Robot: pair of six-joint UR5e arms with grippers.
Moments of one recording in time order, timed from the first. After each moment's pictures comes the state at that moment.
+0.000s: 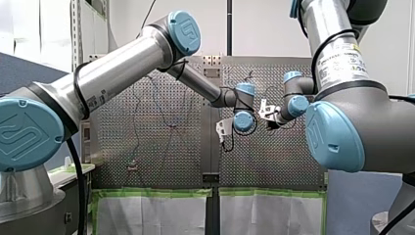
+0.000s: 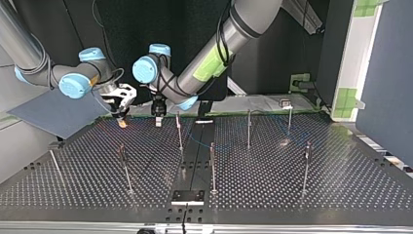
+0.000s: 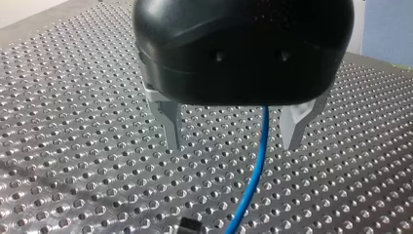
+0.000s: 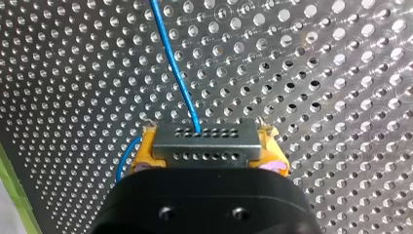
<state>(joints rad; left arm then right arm) -0.76 -2.49 -1.03 -2.86 -2.17 -1.87 1.79 -1.03 1.59 -0.23 1.29 1.71</state>
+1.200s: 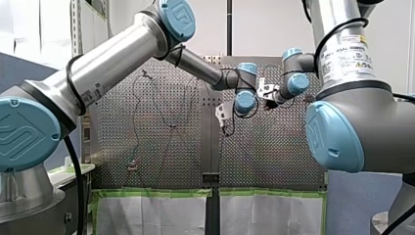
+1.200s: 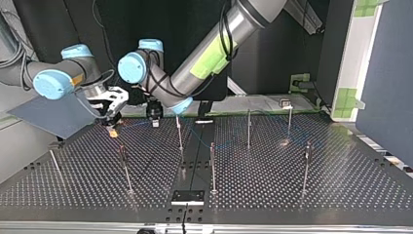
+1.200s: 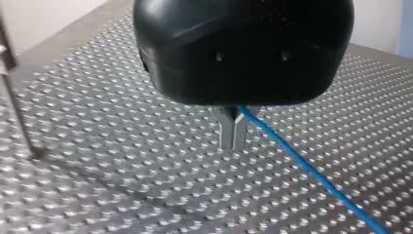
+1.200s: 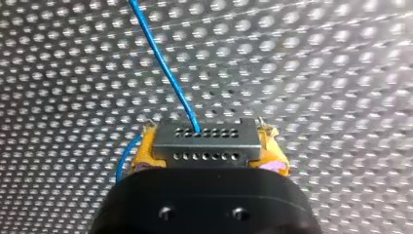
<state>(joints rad) -0.79 -2.39 -0.99 -3.01 -2.25 -1.91 1.80 -1.18 1.55 -0.14 1.27 1.71</state>
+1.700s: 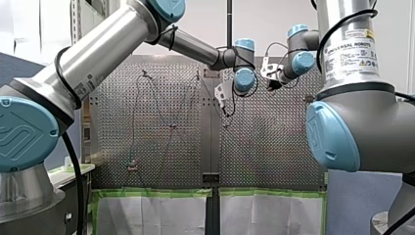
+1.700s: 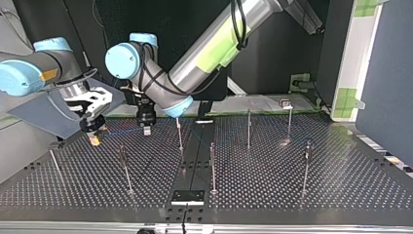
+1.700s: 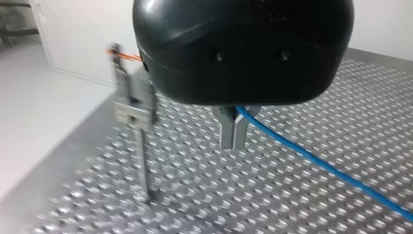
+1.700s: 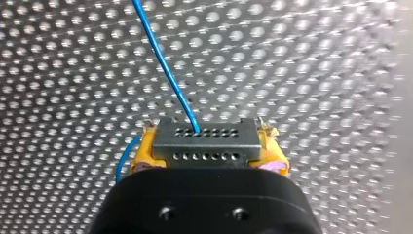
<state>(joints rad) -0.80 -2.27 -0.99 -3.03 -2.26 -1.90 1.78 -1.31 1.51 -0.05 1.25 1.72</state>
